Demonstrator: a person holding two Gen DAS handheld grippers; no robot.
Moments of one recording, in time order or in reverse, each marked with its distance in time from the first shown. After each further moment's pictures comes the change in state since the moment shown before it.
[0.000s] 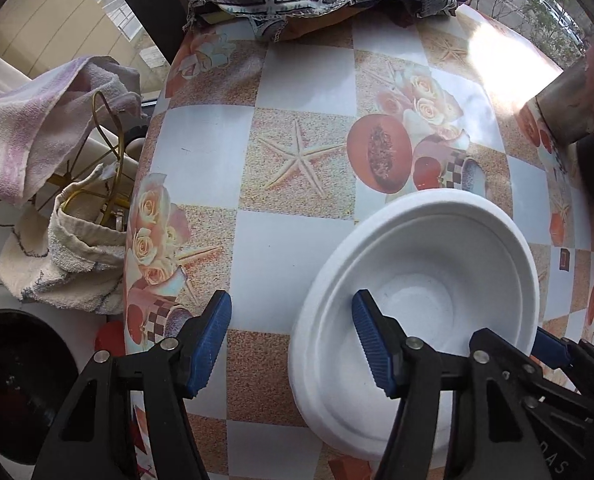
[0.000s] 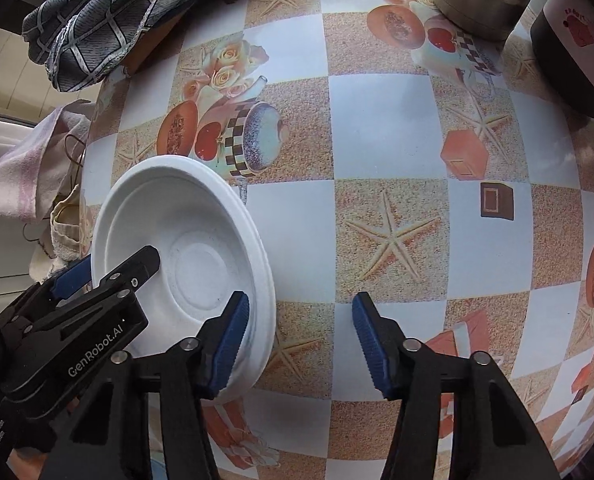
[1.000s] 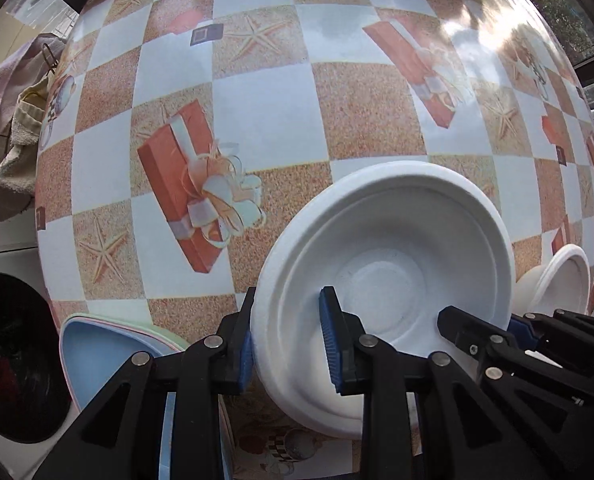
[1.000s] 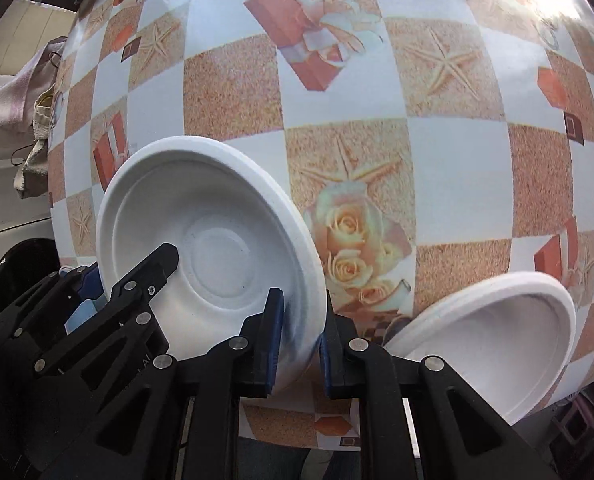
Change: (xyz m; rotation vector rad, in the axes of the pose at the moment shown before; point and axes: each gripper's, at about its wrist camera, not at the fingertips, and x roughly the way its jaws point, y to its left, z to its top) left arm -0.021 -0.118 -0.224 0.237 0.154 -0.026; right arm -0.019 -0.096 -0.205 0.096 0.188 -0.001
